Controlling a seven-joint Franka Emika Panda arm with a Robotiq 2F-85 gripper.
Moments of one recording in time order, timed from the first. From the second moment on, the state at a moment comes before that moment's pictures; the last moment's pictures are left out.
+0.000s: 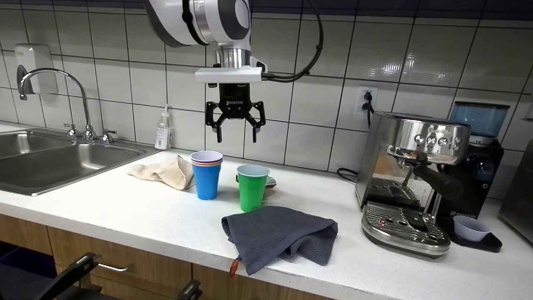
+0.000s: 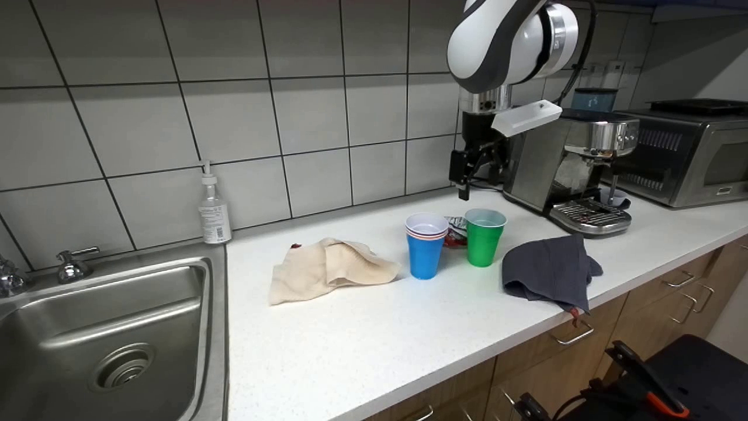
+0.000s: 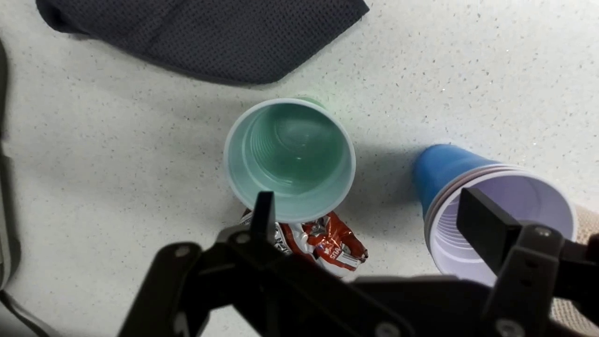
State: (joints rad) arm -0.04 0.04 -0.08 -2.34 -0.15 2.40 -0.23
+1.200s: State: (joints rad) arm -0.04 0.11 -0.08 -2.43 -0.13 2.65 -0.44
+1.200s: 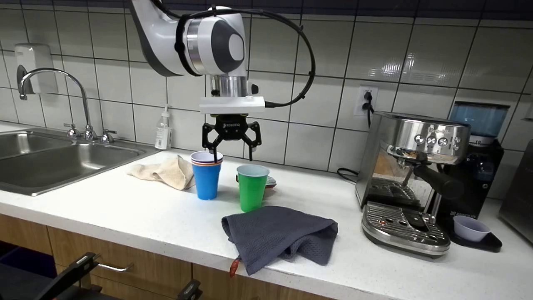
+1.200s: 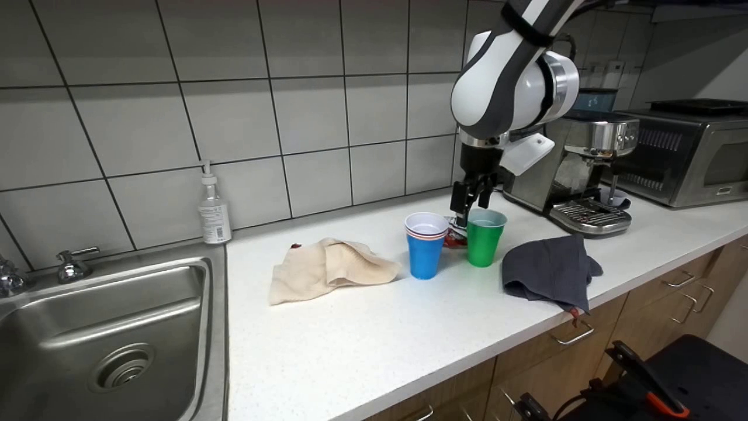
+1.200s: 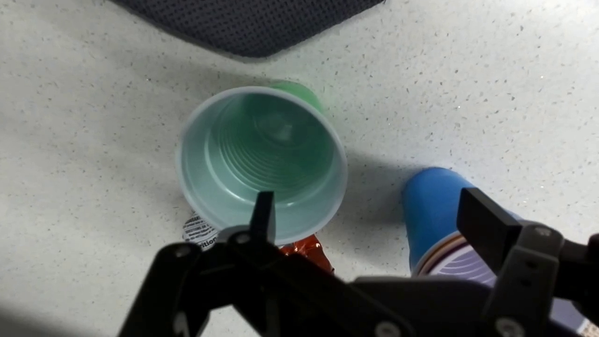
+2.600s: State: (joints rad) arm -0.08 0.22 -0.08 -2.43 -0.13 2.71 -0.47
